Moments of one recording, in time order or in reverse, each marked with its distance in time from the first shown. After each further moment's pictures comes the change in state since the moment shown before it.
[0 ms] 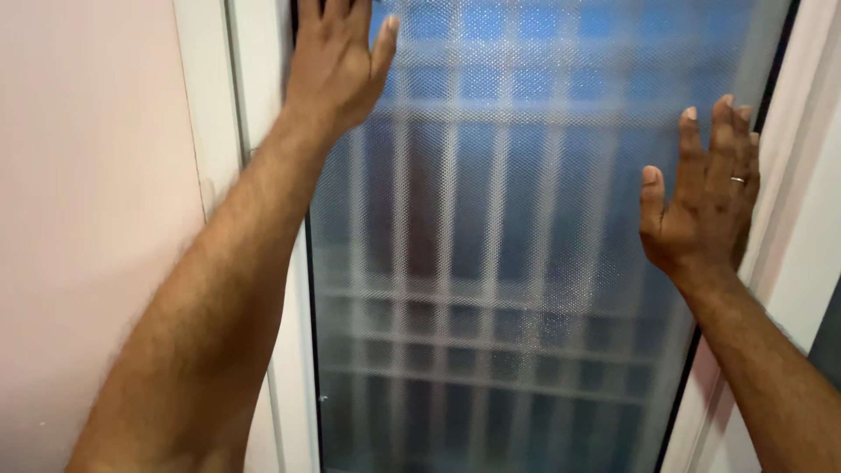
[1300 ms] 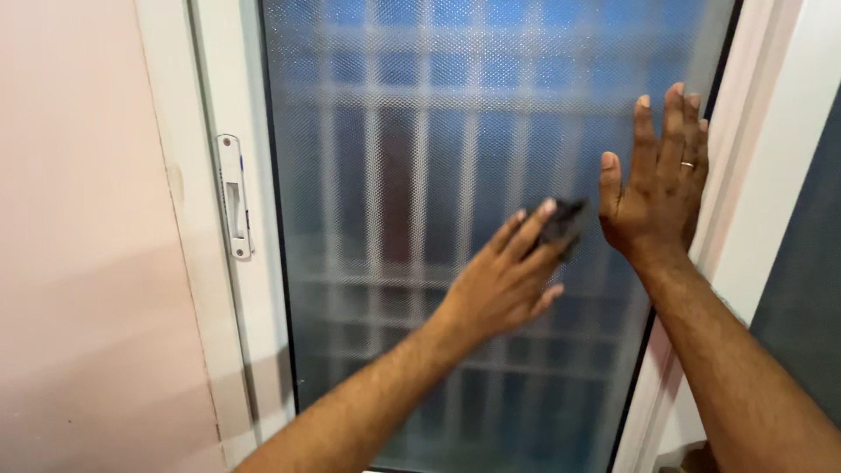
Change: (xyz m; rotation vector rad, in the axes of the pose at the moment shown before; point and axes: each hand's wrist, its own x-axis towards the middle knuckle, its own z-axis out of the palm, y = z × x) left_hand -0.147 0.262 0.042 -0.211 -0.173 0.362; right_hand 0.001 -0.006 -0.007 0.028 -0.006 0.010
